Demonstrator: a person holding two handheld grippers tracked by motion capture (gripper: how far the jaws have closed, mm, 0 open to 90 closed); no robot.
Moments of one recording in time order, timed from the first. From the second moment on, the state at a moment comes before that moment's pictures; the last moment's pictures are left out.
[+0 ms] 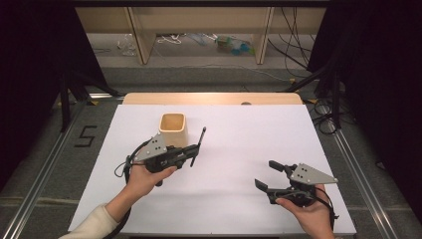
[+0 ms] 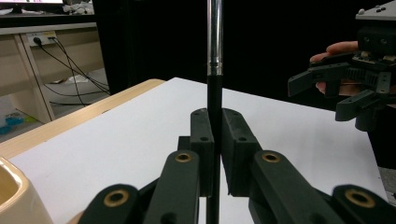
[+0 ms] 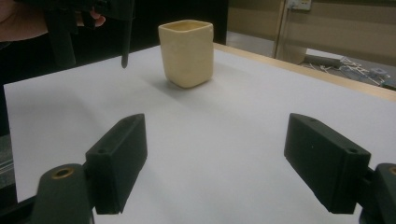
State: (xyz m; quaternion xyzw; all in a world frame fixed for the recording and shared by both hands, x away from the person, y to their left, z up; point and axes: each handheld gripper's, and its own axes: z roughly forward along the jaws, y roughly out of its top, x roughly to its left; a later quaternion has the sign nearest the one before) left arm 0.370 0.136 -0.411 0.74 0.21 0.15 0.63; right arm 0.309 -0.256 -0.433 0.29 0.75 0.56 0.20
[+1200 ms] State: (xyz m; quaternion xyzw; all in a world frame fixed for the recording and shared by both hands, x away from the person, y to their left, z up) left arm 0.369 0.150 -0.407 0.72 0.23 0.16 0.64; right arm 0.308 -0.255 -0.433 0.30 0.75 0.55 0.19
